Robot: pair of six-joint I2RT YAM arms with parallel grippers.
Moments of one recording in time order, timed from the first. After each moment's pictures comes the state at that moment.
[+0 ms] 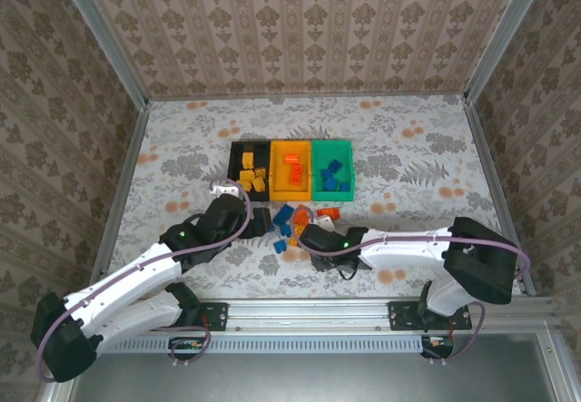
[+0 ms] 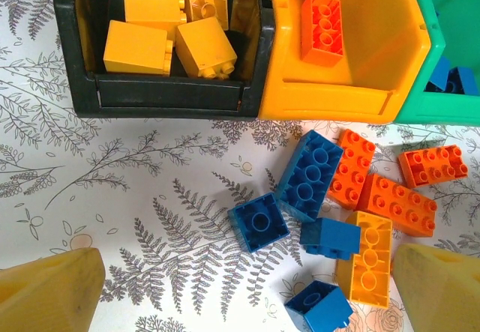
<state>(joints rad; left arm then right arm) -0.84 0.88 0.60 -0.50 -0.26 -0.69 1.09 1.49 0.76 -0.46 0.27 0.73</state>
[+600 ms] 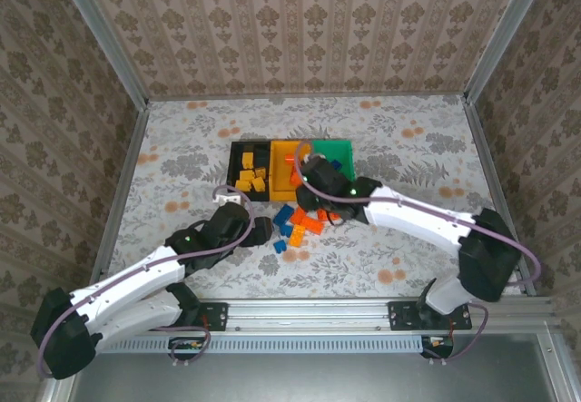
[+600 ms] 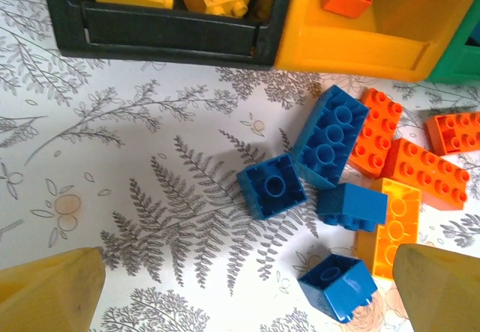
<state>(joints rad) -0.88 0.89 0.52 -0.48 -0.24 -0.75 0.82 1.57 1.19 -0.47 0.19 0.53</state>
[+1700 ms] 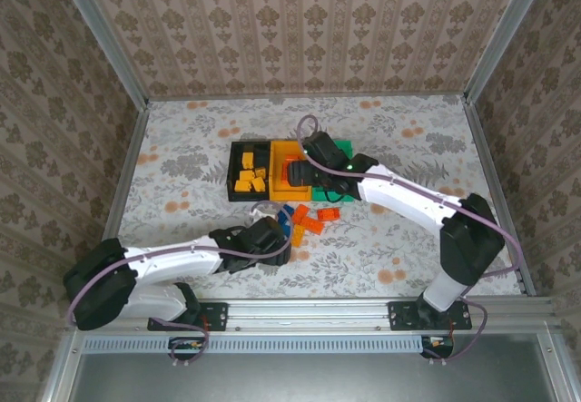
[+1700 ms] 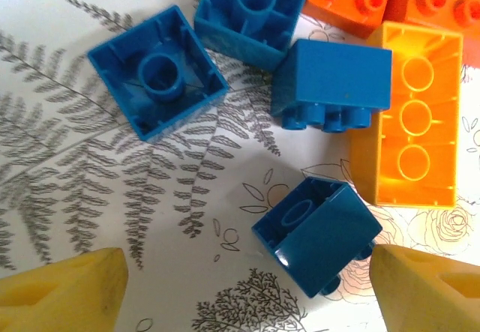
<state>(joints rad) -1.07 1.26 0.54 -0.35 -0.20 -0.74 0.72 1.62 1.27 -0.49 0.18 0.56</state>
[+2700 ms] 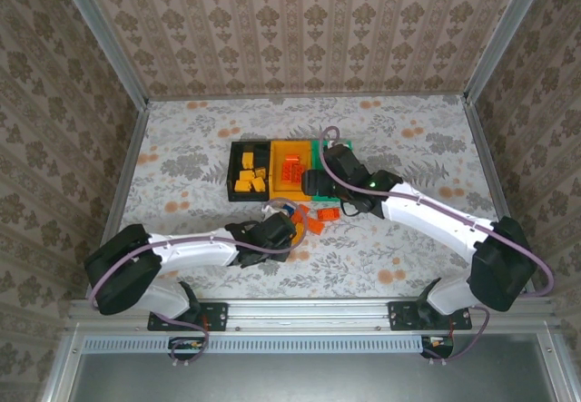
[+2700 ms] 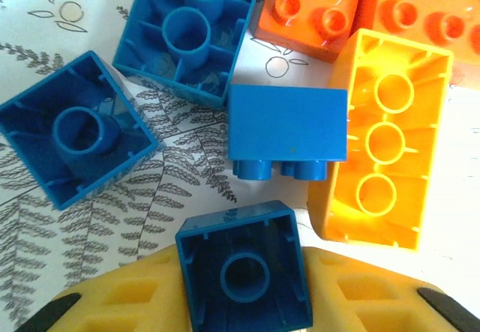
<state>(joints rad) -1.07 1.39 0.62 -0.33 -0.21 -0.71 0.72 1.42 1.08 -0.45 0.21 0.60</state>
